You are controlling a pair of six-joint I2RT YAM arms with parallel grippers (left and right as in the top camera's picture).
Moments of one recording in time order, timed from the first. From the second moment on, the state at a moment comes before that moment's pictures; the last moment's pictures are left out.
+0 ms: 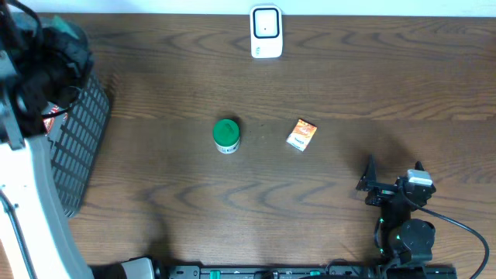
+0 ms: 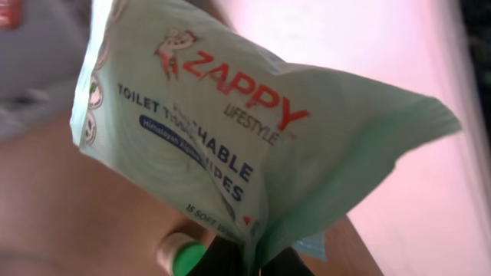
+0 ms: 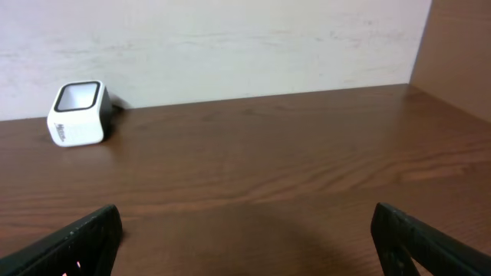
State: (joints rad) left arm 0.23 1.47 1.99 -1.24 0.26 -0.82; right arm 0.06 0.01 0.04 -0.11 0.20 0.08
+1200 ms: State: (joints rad) left arm -0.65 1.97 1.99 -1.20 0.50 -0.66; right arm 0.06 0.01 0.04 -0.11 0.20 0.08
